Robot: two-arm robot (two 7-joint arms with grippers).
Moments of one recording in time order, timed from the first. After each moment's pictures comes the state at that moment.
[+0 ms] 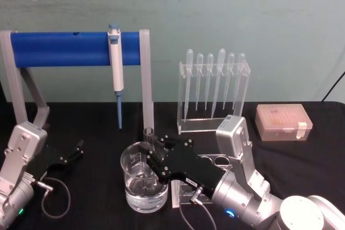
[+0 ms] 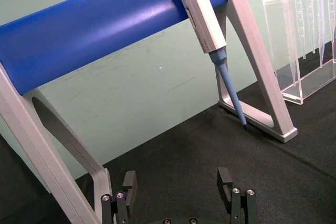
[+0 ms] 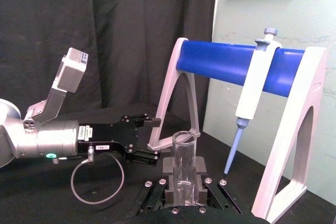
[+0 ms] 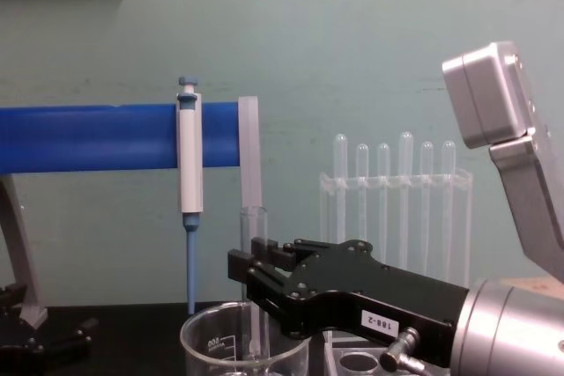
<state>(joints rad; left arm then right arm) -0.20 0.60 0.45 -1.41 -0.25 -0.12 0.03 0.26 0.29 -0.51 -1.48 0.29 -0.15 0.48</state>
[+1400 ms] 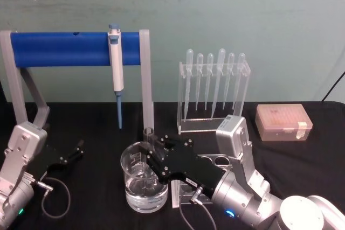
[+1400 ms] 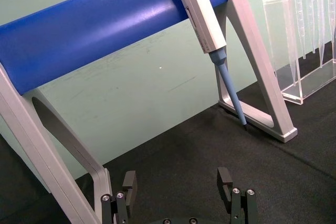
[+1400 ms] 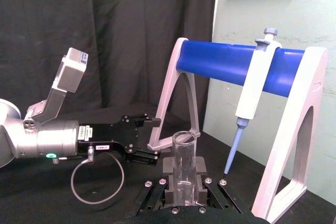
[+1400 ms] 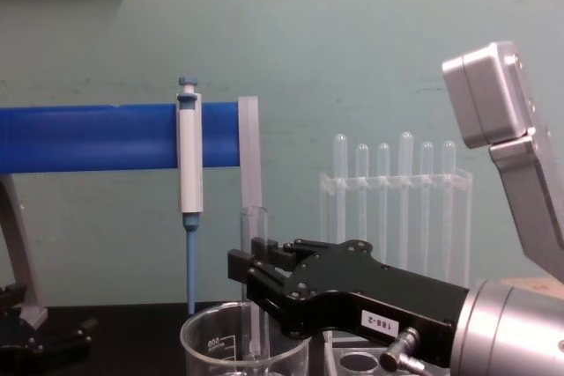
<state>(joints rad) -0.20 0.60 0.45 -1.41 -0.25 -0.12 0.03 0.26 0.29 -0.51 -1.48 0.29 -0.15 0.48</state>
